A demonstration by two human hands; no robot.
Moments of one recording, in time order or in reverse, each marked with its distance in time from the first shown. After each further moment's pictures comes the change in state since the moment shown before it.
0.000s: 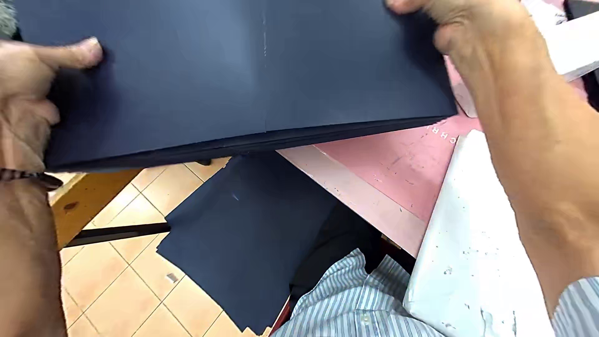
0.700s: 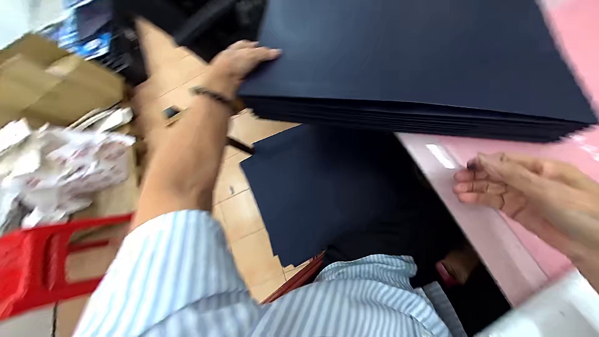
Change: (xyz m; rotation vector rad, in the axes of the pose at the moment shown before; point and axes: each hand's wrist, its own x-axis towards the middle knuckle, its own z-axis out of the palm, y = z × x) left_hand -0.044 -0.068 -0.018 0.079 -0.165 -0.041; right_hand -0.153 0.093 0.011 0.068 -0.727 0.278
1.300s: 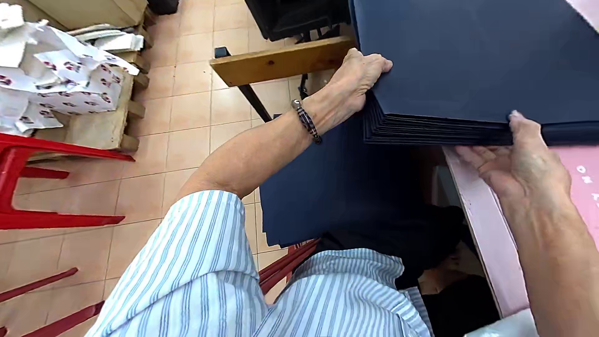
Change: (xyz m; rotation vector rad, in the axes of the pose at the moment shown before) left_hand -0.094 0.031 0.067 -0.749 -0.026 -0.149; right_hand 0.073 -0.032 0.081 0.278 0.423 -0.075
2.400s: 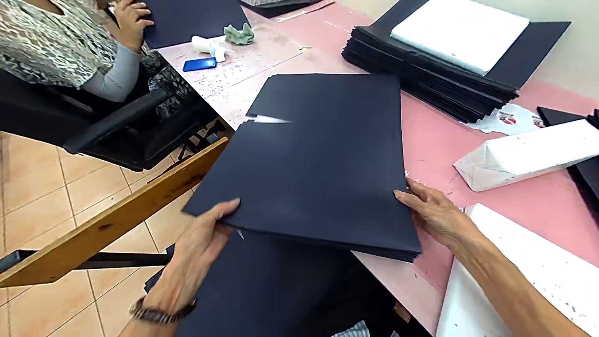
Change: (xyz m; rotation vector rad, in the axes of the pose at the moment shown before) left_hand 0.020 -0.060 -0.004 -0.307 0.002 -0.074; right_hand 0.011 -0.004 -0.150 -0.180 -0.101 -0.056
